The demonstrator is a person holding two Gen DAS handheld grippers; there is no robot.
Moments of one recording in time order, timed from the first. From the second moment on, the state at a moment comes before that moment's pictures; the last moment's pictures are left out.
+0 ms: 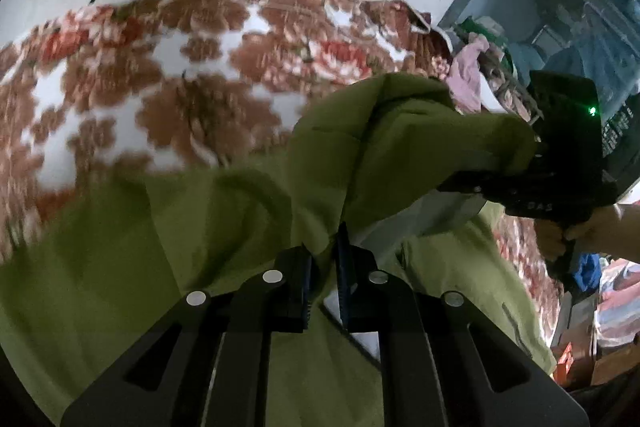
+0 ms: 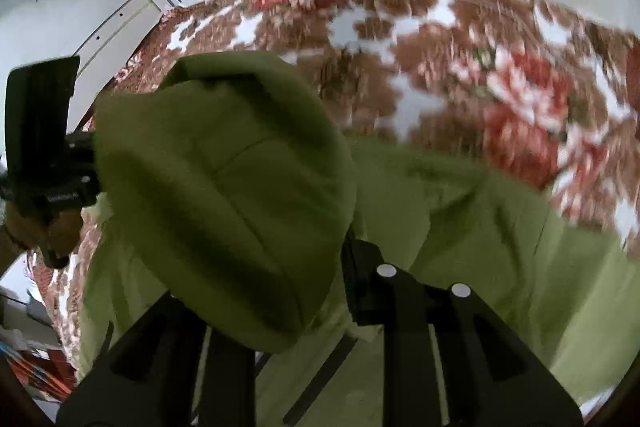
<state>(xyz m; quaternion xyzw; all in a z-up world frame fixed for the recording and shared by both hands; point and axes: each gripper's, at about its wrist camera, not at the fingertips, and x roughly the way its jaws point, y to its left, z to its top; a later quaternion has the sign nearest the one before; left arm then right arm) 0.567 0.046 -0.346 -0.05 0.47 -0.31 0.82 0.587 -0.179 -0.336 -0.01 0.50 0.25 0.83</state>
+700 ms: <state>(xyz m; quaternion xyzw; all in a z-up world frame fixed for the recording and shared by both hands) 0.435 0.107 -0.388 0.02 0.55 -0.21 0.81 0.512 -0.275 -0.393 0.08 0.57 0.18 0.80</state>
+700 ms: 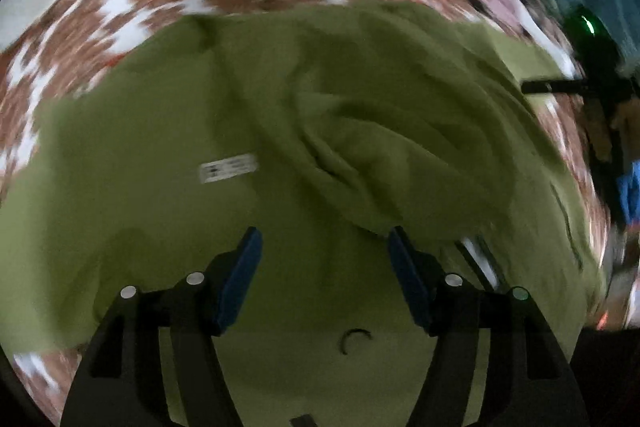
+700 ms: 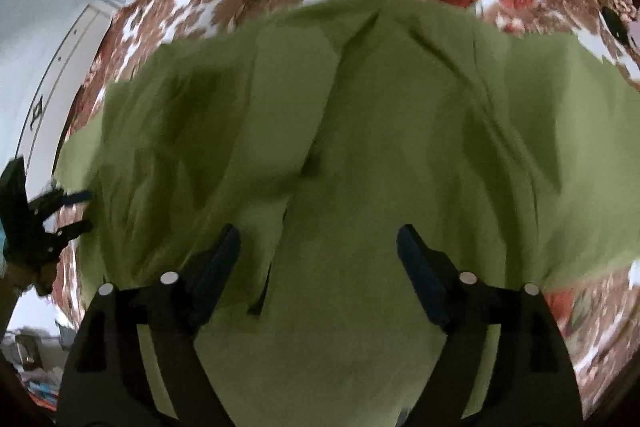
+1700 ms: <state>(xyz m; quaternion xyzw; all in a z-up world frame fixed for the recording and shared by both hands) 0.669 0.087 -0.448 -0.07 0.53 -0.13 0.83 0.712 -0.203 -0.443 0.03 0.56 0.20 0.80</state>
